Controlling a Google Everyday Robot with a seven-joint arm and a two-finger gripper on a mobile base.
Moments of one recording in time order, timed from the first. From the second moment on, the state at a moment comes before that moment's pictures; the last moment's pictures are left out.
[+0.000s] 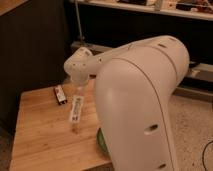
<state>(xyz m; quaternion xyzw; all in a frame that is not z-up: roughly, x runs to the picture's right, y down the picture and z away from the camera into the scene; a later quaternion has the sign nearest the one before) -0.145 -0.017 0.807 -0.18 0.08 0.72 0.66</state>
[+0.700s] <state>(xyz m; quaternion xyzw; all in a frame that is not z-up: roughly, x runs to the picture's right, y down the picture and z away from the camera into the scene) -0.145 -0.015 0.803 -0.17 0.06 0.72 0.67</state>
